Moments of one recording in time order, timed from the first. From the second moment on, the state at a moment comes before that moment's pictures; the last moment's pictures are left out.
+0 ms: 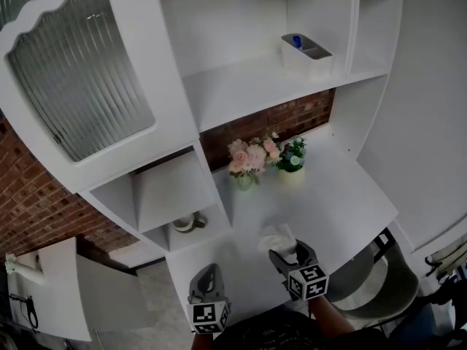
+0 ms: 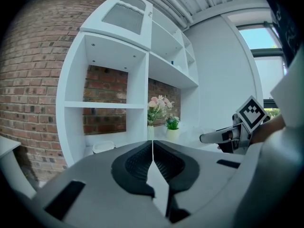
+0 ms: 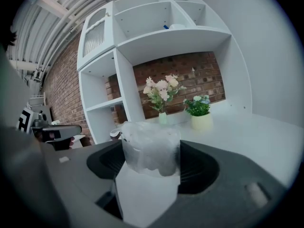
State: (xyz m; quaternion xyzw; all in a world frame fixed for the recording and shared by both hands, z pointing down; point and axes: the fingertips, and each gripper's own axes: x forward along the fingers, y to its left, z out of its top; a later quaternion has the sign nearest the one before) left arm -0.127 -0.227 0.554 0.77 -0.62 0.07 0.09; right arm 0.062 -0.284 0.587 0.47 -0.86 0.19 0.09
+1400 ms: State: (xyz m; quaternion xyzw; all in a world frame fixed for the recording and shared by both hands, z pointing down) left arm -0.149 -0.222 0.578 0.77 -0.62 0.10 0.09; right arm 0.051 -0.277 0.681 0.46 -0.84 0.22 0.15
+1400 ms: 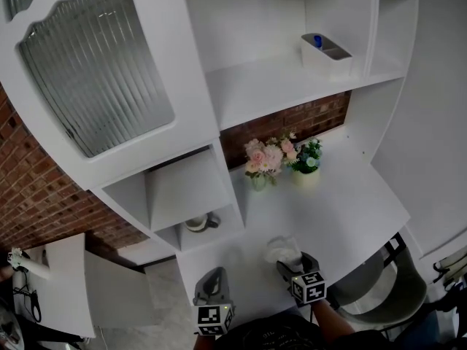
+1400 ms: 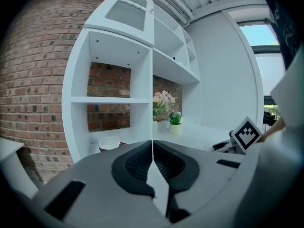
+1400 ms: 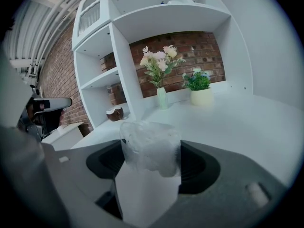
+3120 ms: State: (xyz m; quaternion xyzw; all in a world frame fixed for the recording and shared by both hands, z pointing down) left arm -0.130 -0.206 0.585 0.82 -0.56 0.08 0.10; right arm 0.050 -0.240 0.612 0.49 -0.84 0.20 0.14
